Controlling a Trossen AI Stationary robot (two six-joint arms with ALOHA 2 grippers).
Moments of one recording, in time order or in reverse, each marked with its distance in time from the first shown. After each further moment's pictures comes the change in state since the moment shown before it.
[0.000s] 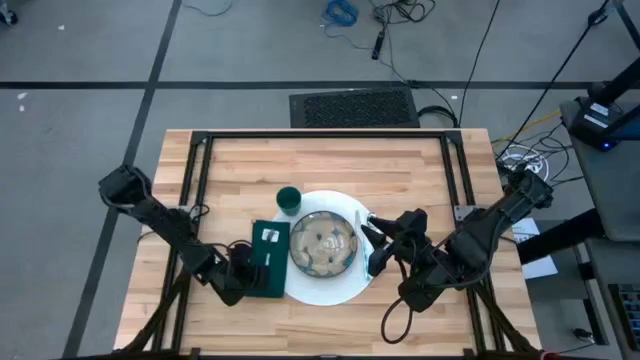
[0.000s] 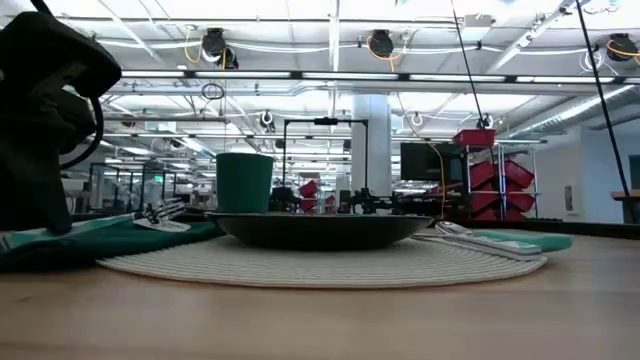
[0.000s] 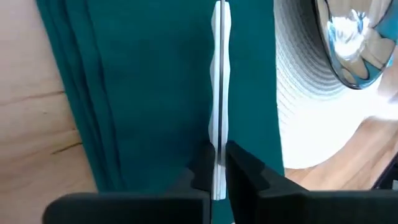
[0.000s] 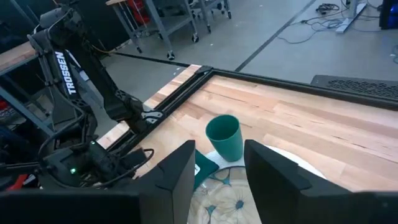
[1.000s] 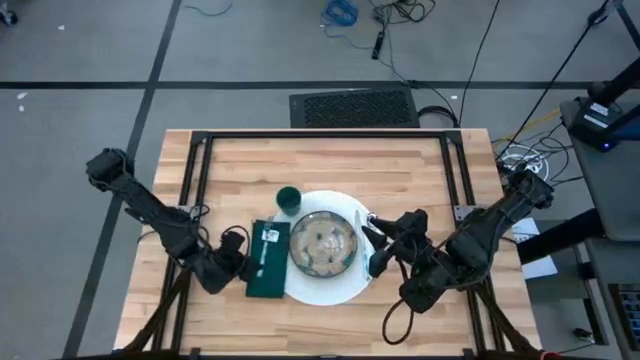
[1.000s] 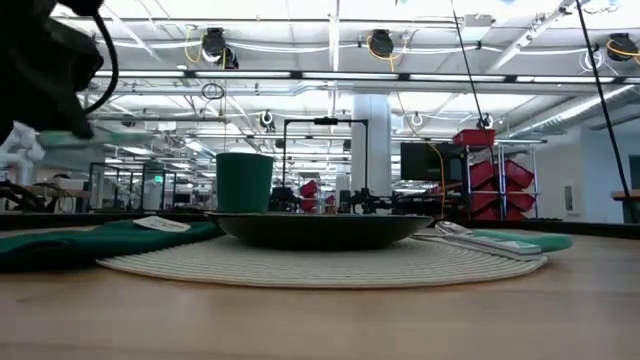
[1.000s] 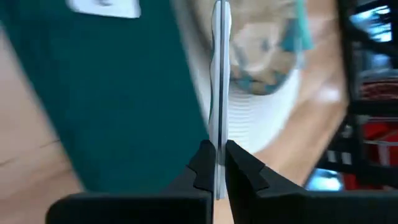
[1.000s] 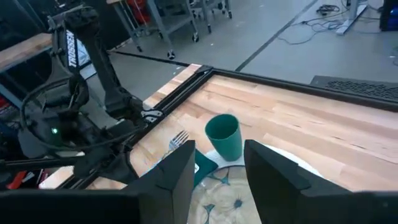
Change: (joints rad) left arm -0.008 -0.289 0.000 -0.169 -0.080 0.183; right arm 0.007 0.000 0.000 -0.010 0.002 0.002
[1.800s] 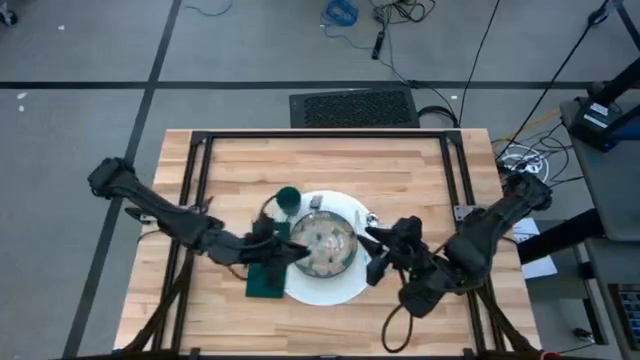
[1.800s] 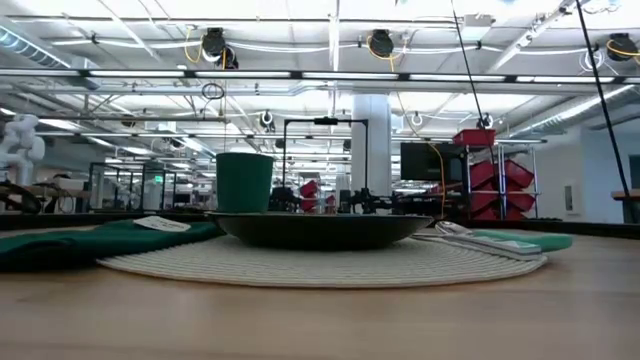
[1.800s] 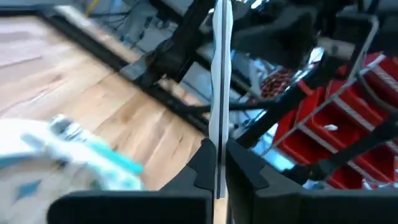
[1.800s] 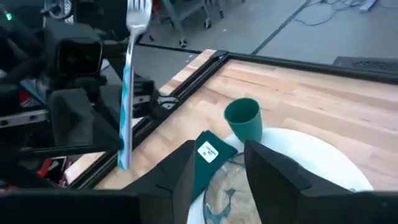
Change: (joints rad) left arm 0.218 0.086 0.424 0.390 -0.038 1.049; right arm 0.020 0.010 0.000 0.074 -0.035 -0.015
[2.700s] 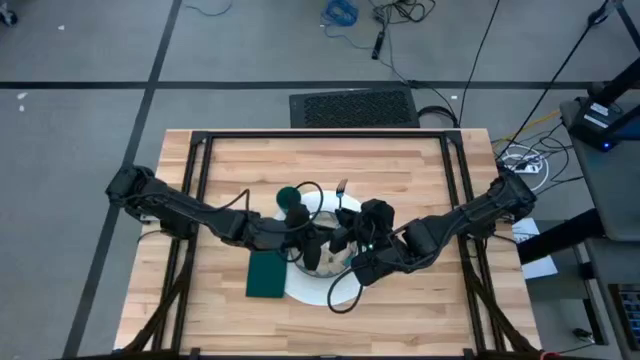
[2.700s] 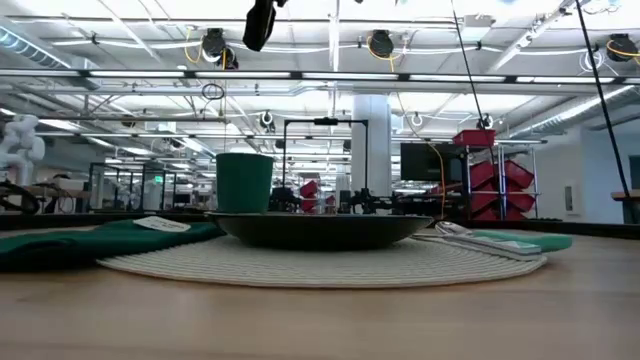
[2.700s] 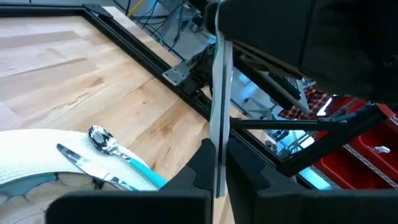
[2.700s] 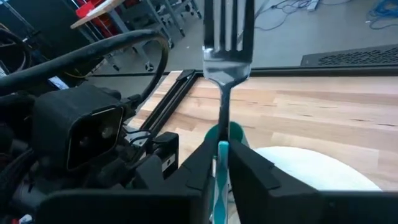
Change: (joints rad) left arm 0.232 0.257 0.077 0.142 0.098 0.053; right arm -0.229 0.122 0.000 0.175 -0.044 0.031
